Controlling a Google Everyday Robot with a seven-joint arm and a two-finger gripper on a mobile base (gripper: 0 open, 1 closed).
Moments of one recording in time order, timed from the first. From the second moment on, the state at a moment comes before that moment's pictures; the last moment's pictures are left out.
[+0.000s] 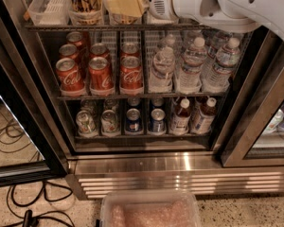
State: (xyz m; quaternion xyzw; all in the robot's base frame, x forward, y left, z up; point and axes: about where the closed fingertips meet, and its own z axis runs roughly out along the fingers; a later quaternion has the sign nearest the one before) arm 0.646 0.027 1.074 -0.41 0.64 0.20 0.62
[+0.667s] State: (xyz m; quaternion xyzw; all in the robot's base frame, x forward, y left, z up) arm 0.646 0.027 1.074 -0.41 0.64 0.20 0.62
